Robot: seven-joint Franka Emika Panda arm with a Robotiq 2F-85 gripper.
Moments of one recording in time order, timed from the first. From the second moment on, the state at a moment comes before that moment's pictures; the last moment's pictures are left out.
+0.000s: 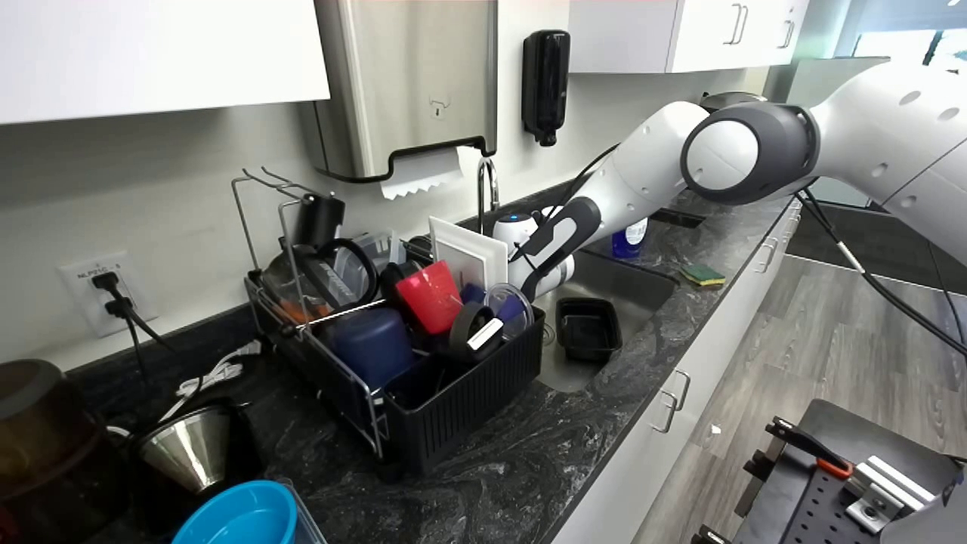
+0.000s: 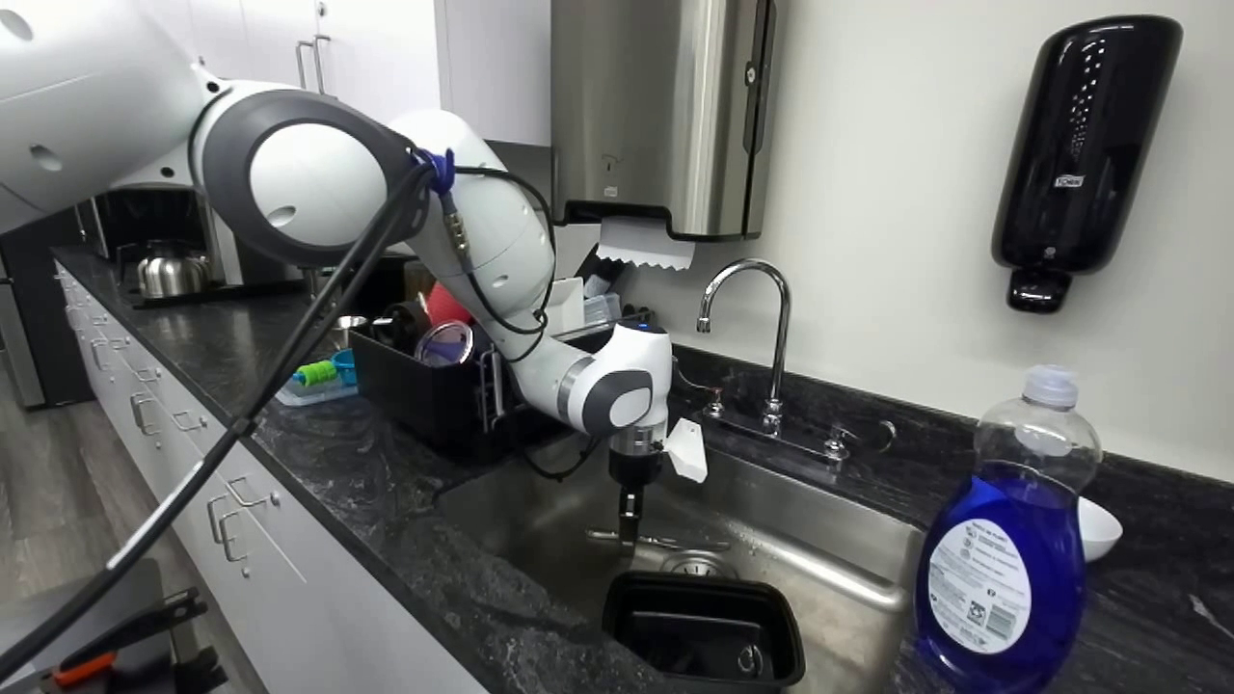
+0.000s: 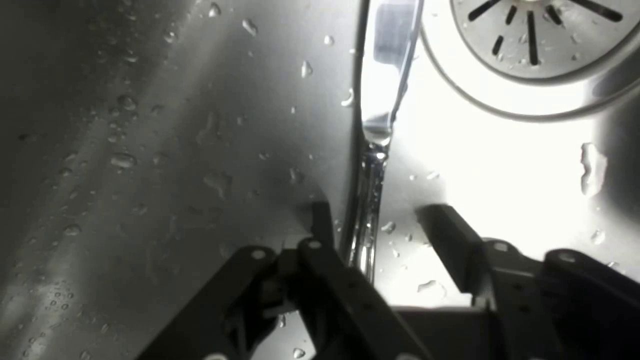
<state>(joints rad) -0.12 1.11 0.14 -1.39 -0.17 2.52 -2.26</state>
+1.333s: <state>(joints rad) -0.12 1.02 0.14 -1.38 -0.15 2.51 -2.12</state>
